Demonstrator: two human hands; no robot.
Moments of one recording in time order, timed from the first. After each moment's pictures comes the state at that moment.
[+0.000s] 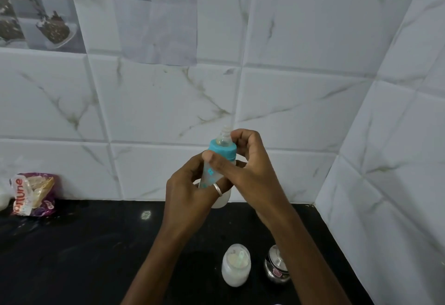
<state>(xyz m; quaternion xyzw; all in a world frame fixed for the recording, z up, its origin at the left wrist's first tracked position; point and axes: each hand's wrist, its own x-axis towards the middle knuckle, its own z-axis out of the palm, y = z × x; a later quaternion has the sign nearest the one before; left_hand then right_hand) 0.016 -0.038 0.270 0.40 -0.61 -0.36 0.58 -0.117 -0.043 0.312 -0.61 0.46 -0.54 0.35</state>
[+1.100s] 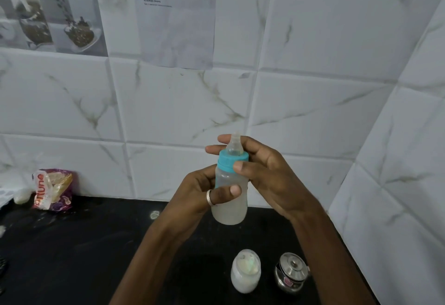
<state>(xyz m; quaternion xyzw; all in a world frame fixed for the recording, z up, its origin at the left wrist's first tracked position) 0.042 -0.041 0.279 0.29 -0.59 -0.58 0.48 -0.134 -0.056 0.322 -0.71 0.30 -0.43 0.47</state>
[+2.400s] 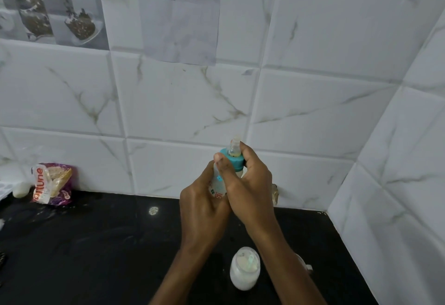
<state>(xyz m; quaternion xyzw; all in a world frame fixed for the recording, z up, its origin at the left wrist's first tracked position) 0.011 -0.029 0.251 0.43 -0.60 -0.22 0.63 -0.077 -0.043 0.289 -0.60 0.49 -0.57 0.28</state>
